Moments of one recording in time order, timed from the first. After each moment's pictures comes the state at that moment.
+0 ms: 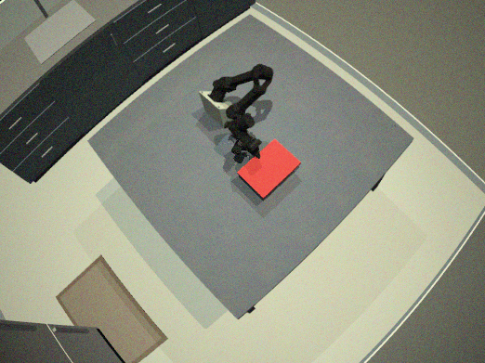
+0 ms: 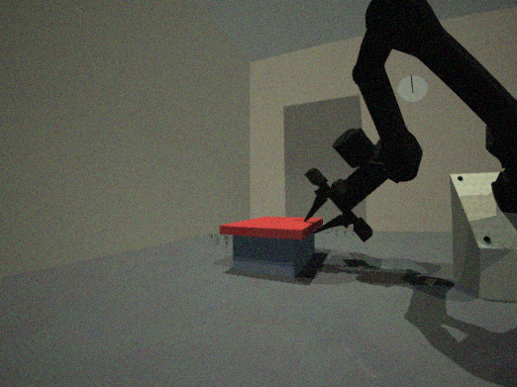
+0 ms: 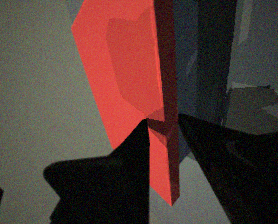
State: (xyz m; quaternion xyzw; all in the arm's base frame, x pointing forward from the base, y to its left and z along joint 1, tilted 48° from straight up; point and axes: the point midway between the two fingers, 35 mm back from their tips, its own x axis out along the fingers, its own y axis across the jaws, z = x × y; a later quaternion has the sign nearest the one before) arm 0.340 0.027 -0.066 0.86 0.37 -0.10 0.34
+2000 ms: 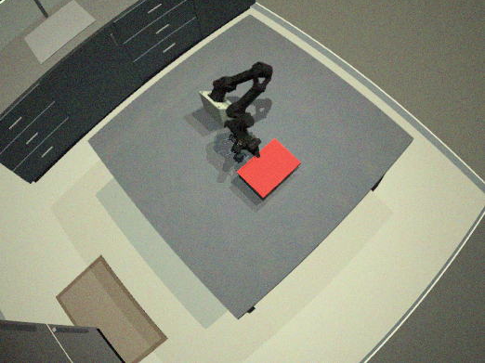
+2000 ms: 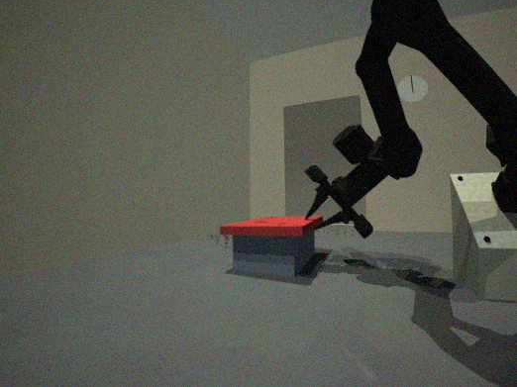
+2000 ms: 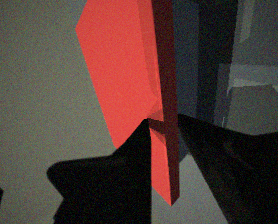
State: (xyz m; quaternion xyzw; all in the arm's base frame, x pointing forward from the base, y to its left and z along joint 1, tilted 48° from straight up) arm 0.339 0.022 -0.061 0.86 0.37 -0.10 0.34
